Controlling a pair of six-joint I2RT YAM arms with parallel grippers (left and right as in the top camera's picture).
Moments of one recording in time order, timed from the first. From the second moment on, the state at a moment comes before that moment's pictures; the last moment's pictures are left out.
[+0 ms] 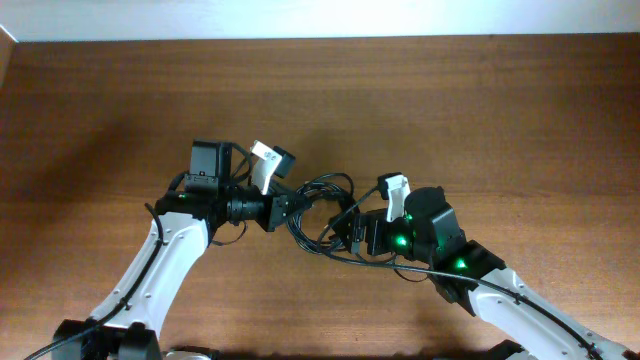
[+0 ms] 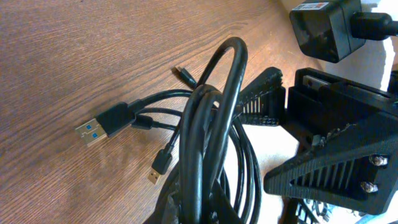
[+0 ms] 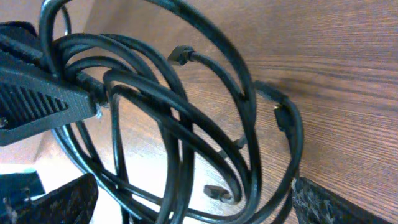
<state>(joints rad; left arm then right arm) -0.13 1.43 0.86 -0.45 0.93 0.18 0.54 1.25 0.54 0.09 -0.39 0.60</state>
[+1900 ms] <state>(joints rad) -0.14 1.44 0.85 -0.61 1.18 -0.40 0.56 1.25 0.56 -0.06 -0.31 0.43</state>
